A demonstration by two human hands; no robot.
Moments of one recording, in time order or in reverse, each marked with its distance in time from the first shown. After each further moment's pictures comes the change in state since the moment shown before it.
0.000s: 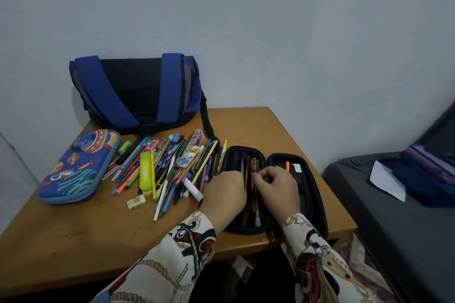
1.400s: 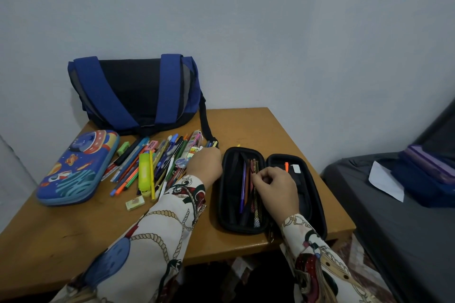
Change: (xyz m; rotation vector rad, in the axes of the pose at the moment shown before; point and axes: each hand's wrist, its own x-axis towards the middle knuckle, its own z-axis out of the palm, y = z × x) left_hand 0.054 -0.037 -0.022 0.063 0.079 -0.086; right_hand -0.001 -0.001 -0.002 0.014 -0.013 0.024
